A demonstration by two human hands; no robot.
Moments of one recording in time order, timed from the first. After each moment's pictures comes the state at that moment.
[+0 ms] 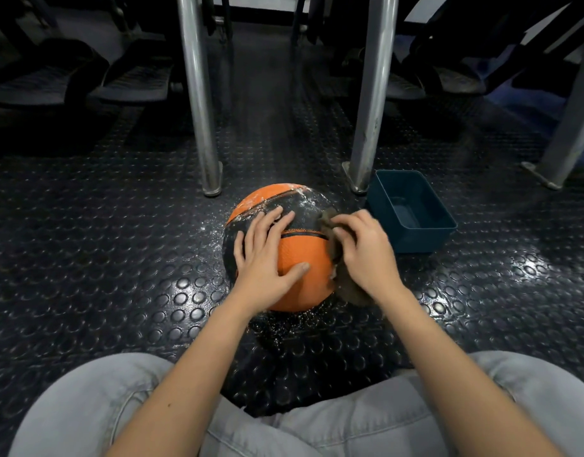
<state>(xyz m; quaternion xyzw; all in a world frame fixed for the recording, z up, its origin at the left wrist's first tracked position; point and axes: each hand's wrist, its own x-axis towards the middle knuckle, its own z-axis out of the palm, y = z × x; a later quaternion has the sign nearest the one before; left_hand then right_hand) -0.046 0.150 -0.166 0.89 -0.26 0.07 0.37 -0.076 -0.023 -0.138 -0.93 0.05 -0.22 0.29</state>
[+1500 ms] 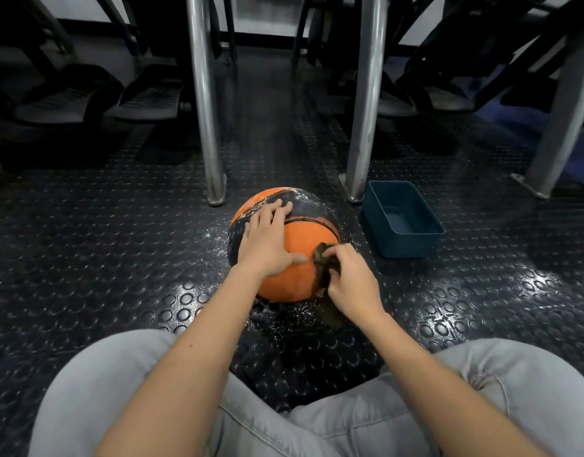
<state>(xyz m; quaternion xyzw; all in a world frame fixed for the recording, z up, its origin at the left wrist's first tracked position) -0.028 0.139 -0.123 0.94 -0.21 -0.03 0.27 -0.114 -0.007 -0.164 -0.95 0.09 -0.14 0.26</state>
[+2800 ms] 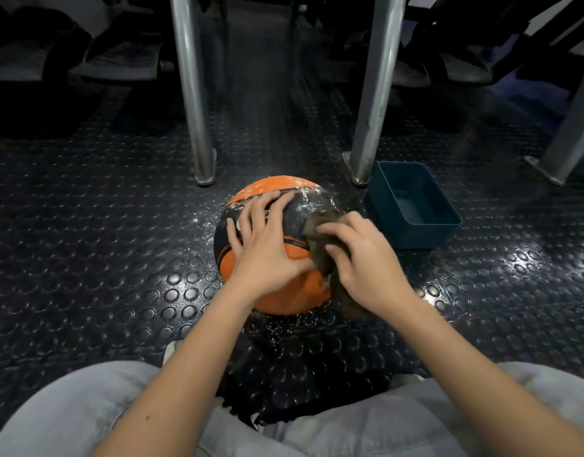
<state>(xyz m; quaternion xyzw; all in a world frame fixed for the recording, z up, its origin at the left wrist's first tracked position) -0.038 0.139 -0.139 0.91 -0.19 0.01 0.37 -0.096 -0.007 -0.125 -0.96 -0.05 -0.18 0.21</state>
